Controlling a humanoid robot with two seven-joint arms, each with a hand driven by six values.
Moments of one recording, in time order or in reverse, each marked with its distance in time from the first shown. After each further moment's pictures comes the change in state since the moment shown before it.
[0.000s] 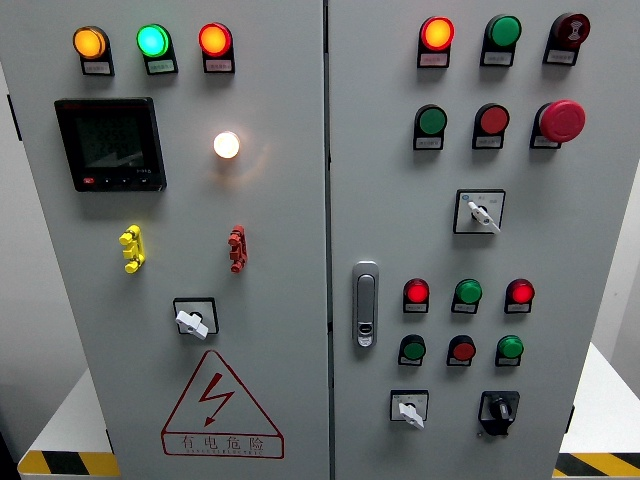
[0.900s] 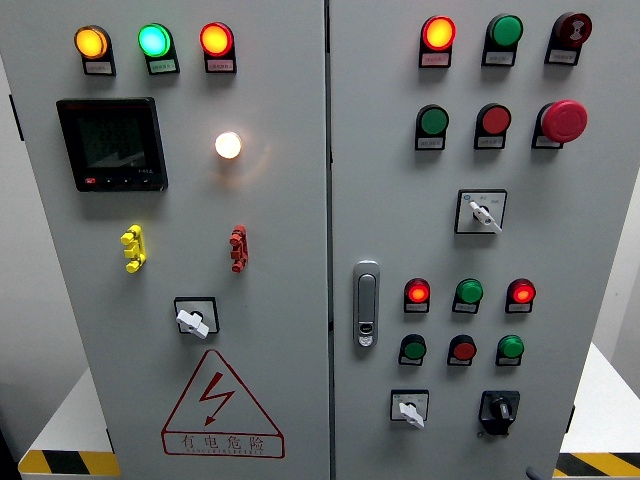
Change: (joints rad) left arm 0.000 0.000 0.000 0.000 0.000 0.000 0.000; right arm 0.248 0.014 -0.239 0.269 -0.010 -0.513 -0.054
